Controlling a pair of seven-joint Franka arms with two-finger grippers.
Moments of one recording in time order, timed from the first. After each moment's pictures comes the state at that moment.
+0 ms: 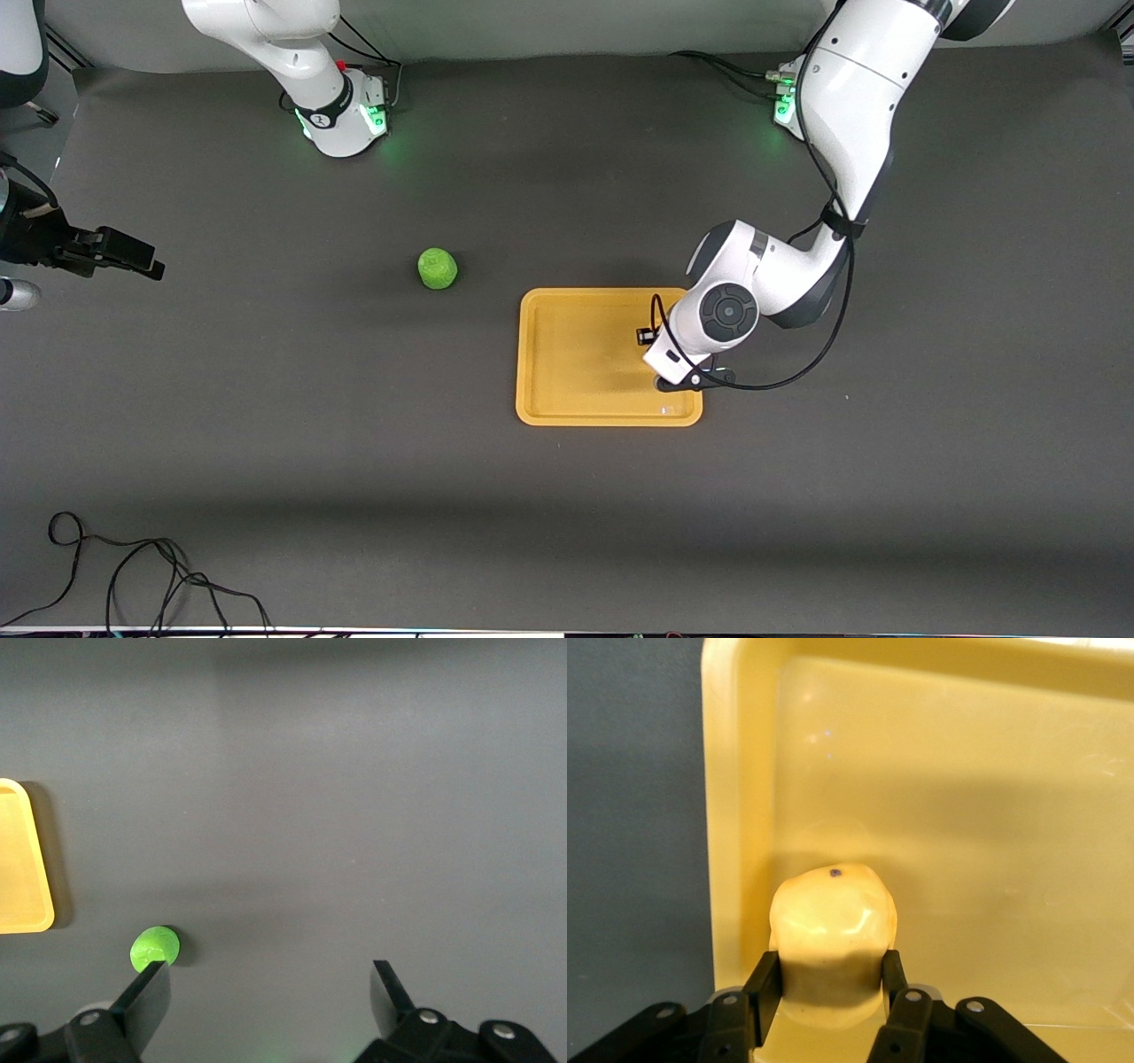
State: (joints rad) left arm -0.39 0.62 -0.17 -1.71 -0.11 2.18 -0.58; right arm -0.02 0.02 -0.04 -1.61 0.03 1.57 0.04
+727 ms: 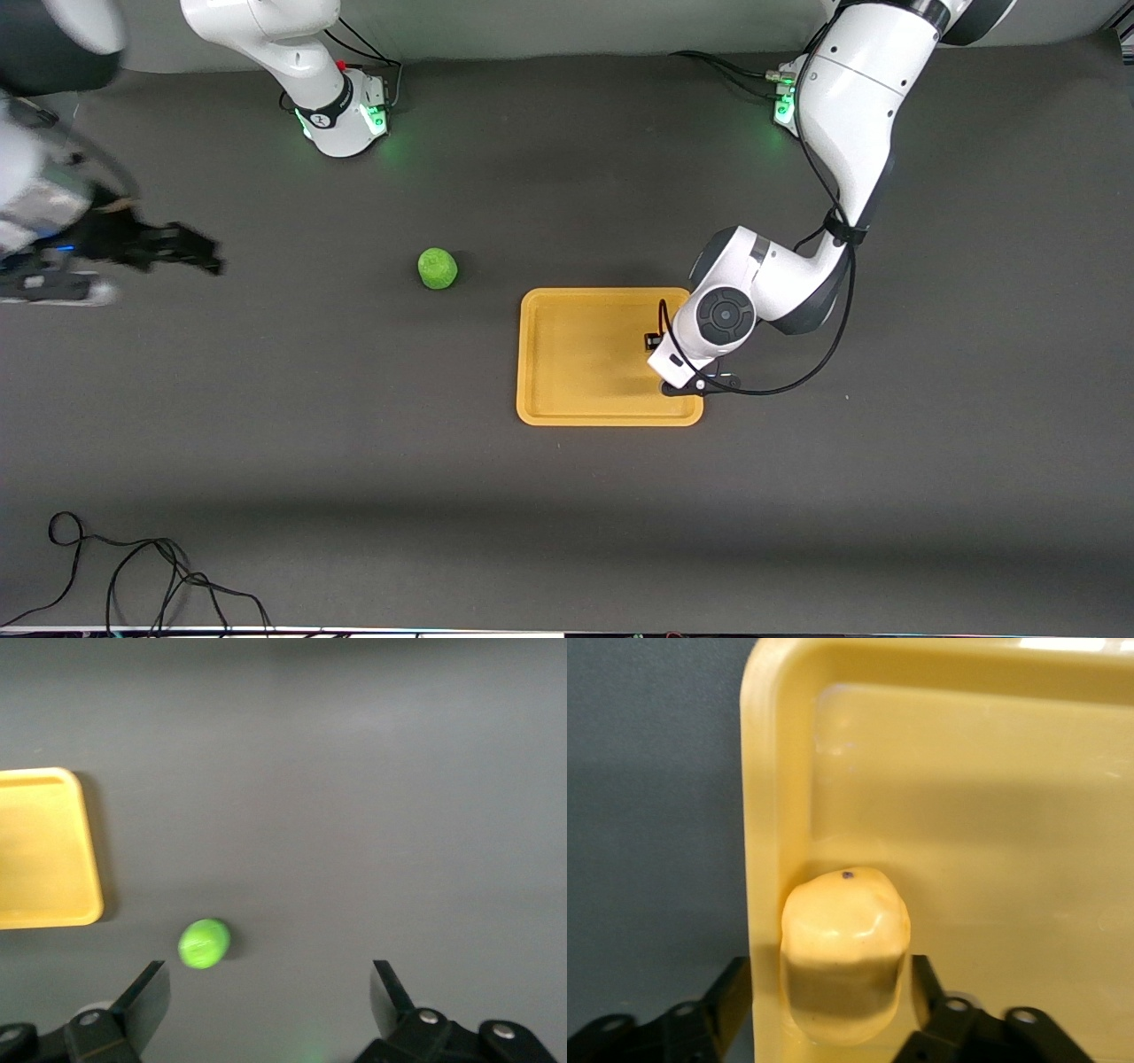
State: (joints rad) left arm -0.39 0.64 -0.16 -1.70 -0.03 2.18 -0.59; right arm 0.20 0.01 -0.03 -1.62 0.03 1.57 0.27
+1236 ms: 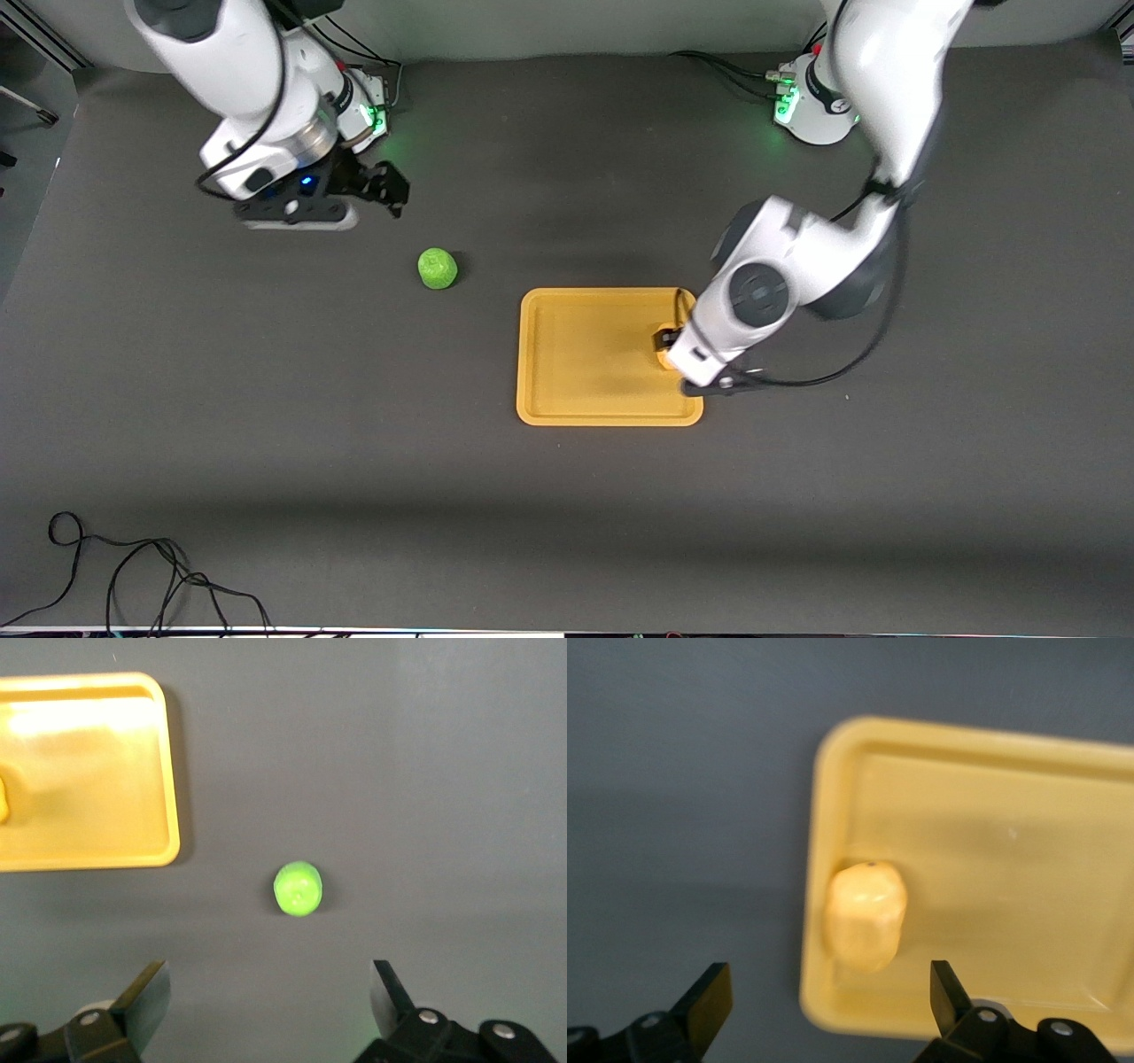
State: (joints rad) left arm -0.34 0.43 -0.16 -1.64 -0.02 1.96 -0.60; right arm 0.53 -0.15 -0.02 -1.95 0.03 1.74 0.57
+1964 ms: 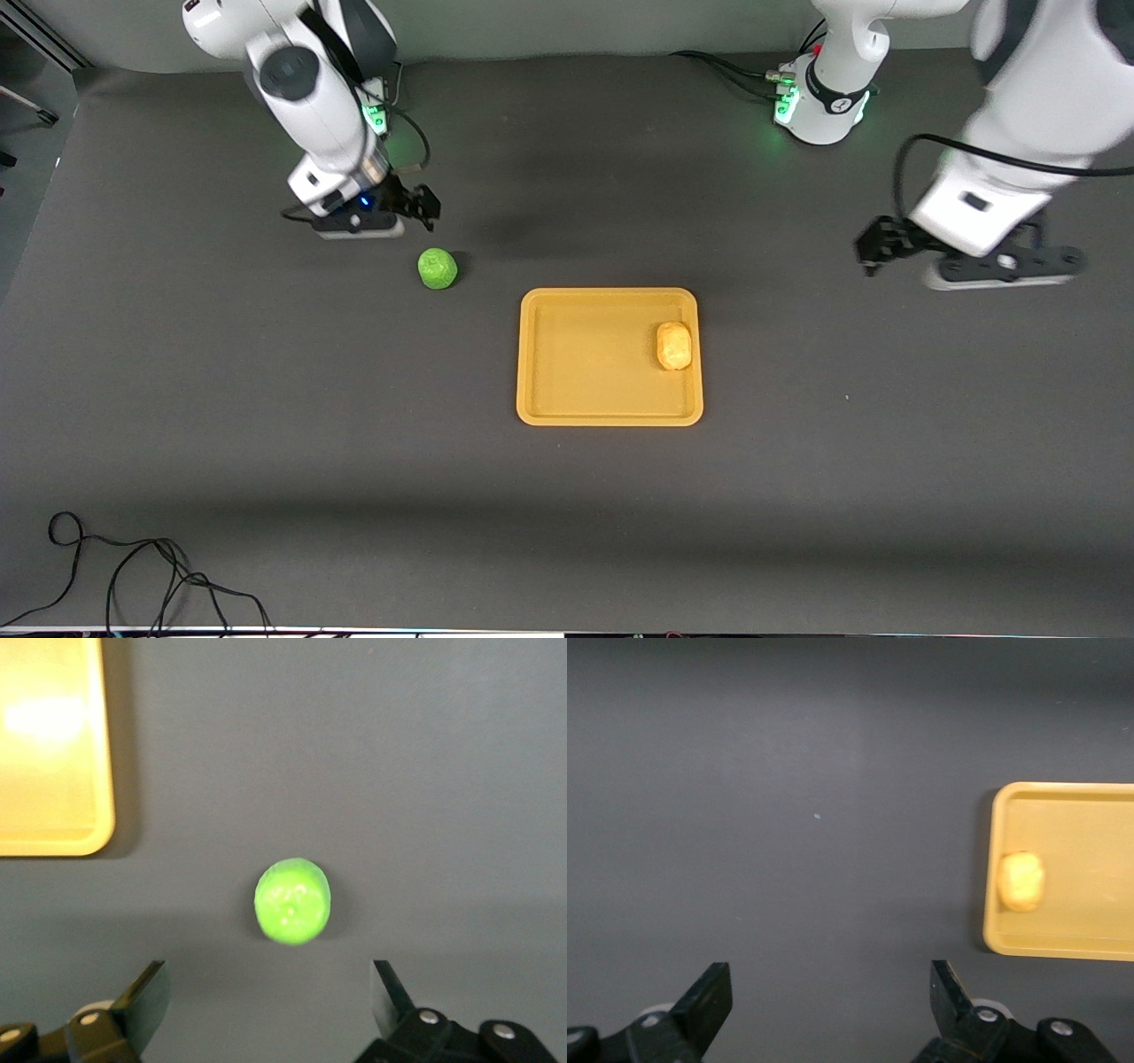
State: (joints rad) left arm -0.06 -0.03 -0.14 -1.75 0.07 1.75 -0.21; right arm 0.57 -0.18 -0.02 -2.51 0.03 2.35 0.57
